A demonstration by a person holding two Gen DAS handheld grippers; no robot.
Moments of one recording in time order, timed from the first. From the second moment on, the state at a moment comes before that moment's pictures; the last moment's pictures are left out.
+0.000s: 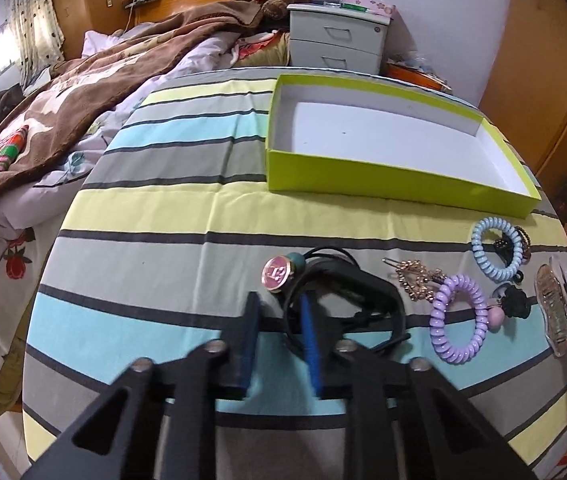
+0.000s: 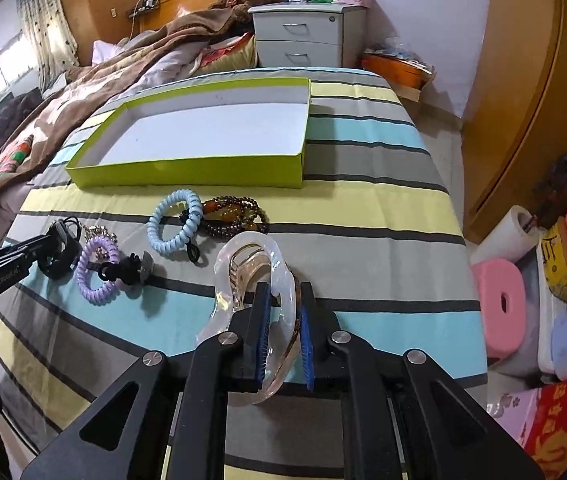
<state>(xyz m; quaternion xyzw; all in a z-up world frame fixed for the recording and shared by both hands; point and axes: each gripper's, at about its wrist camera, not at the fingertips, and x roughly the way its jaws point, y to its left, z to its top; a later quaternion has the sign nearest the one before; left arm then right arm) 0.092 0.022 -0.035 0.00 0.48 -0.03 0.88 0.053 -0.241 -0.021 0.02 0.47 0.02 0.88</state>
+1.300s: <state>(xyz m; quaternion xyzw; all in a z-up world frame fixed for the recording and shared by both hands) 0.077 0.032 0.024 -0.04 0.42 -0.05 0.91 0.046 -0.240 0.031 0.02 0.41 0.04 0.91</state>
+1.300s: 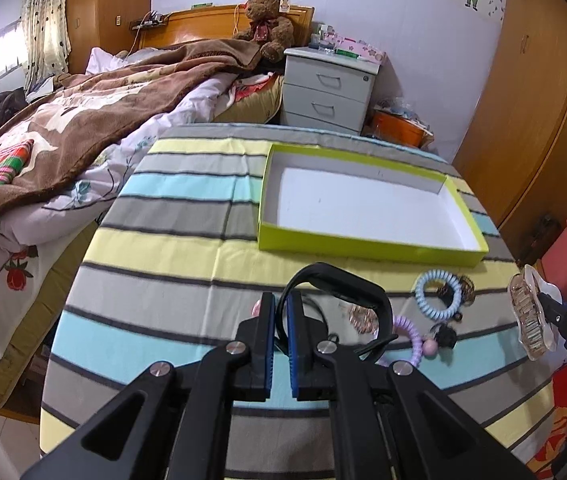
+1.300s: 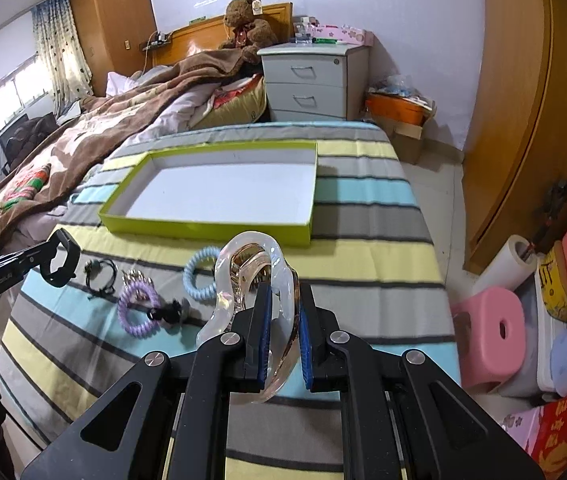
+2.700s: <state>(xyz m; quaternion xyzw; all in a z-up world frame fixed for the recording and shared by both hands) 0.268 -0.012 -0.024 -0.04 0.49 -0.08 0.87 0.239 -0.228 -0.008 0.02 0.47 0.03 0.88</state>
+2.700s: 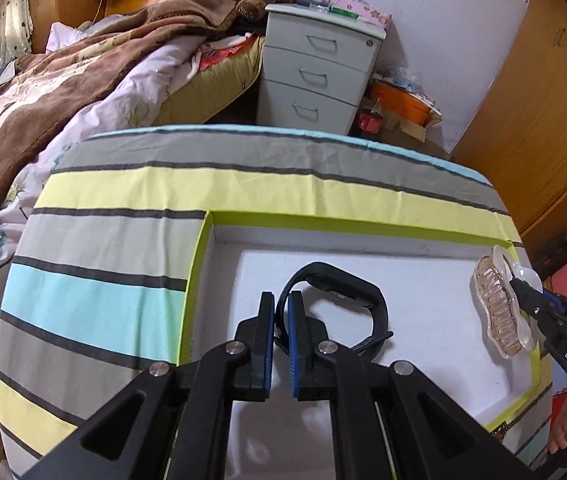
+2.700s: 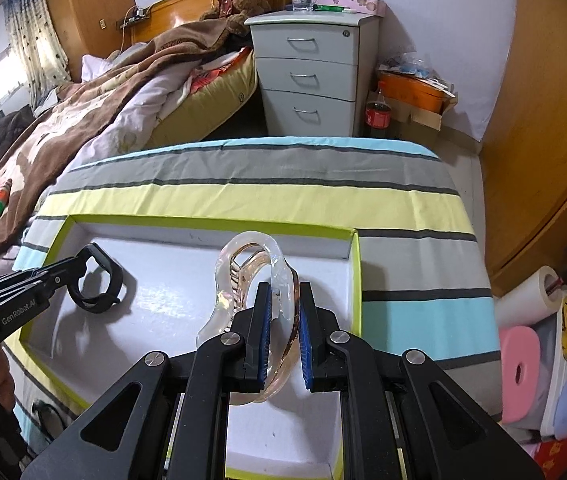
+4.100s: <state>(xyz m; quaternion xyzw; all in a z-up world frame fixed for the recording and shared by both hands) 0.231 -0.007 0.014 -0.05 0.45 -0.08 0.89 0.223 -0.233 0.013 0.03 0.44 0.01 0.90</state>
